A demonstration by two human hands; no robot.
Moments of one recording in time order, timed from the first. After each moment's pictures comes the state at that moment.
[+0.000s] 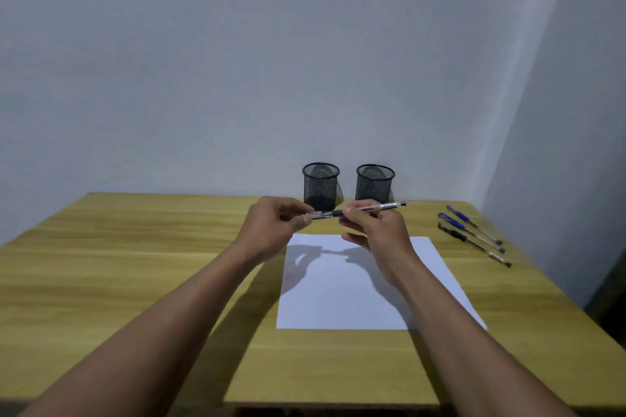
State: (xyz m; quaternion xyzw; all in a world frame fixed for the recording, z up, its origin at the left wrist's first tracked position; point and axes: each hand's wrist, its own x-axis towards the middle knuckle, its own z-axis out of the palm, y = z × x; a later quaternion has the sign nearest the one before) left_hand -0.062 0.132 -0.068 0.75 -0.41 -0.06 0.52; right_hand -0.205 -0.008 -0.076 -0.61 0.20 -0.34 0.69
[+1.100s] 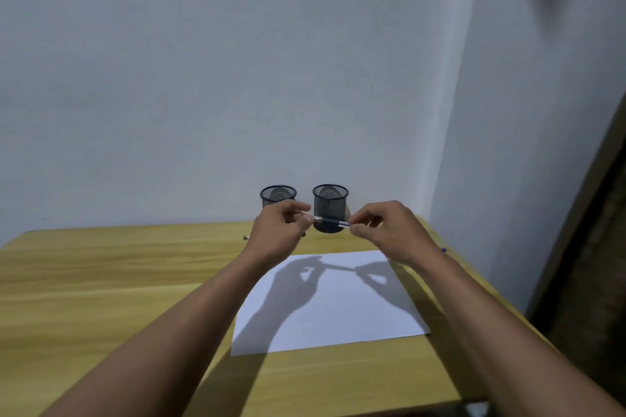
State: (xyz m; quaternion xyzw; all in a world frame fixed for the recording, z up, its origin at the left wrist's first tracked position) left_hand -0.115 0.070 -0.042 0.70 -0.39 -0.11 0.59; right_hand -0.285 -0.071 -0.028 -0.86 0.25 -0.31 0.31
